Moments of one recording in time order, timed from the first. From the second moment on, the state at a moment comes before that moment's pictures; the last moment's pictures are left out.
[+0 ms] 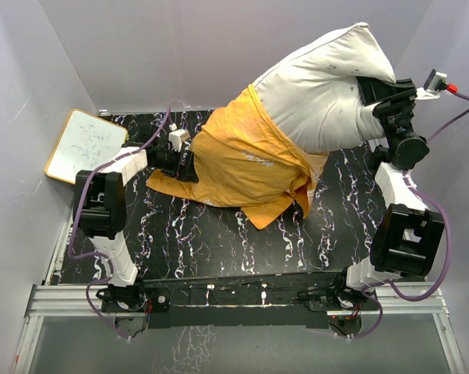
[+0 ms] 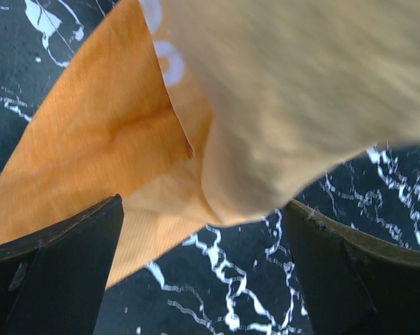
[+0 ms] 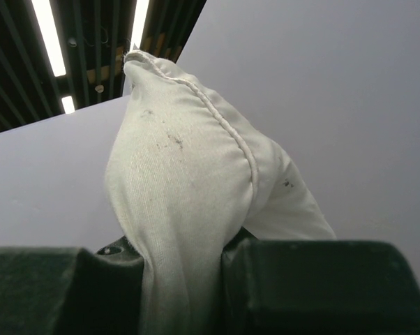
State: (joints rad) left arm -0.11 1.86 1.30 -0.53 0.67 0.27; right arm -0.28 1.51 1.10 1.48 -0.57 1.41
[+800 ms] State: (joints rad) left arm 0.10 1.85 1.44 -0.47 0.56 0.23; right arm -0.28 1.50 1.20 1.48 -0.59 1.47
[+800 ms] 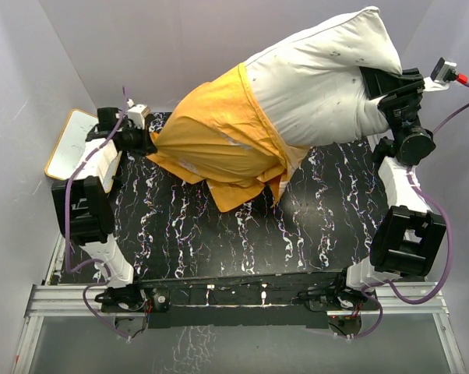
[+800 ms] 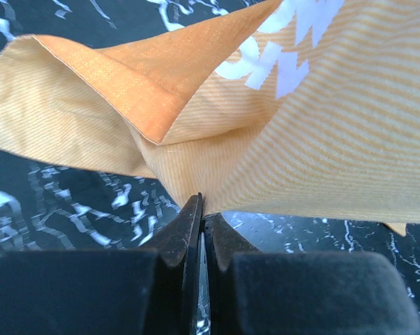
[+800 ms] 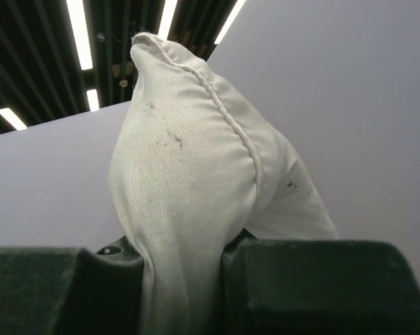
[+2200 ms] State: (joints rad) left arm 0.19 1.55 1.34 -0.65 0.76 0.47; right arm -0.19 1.45 1.48 1.35 -0.46 1.43
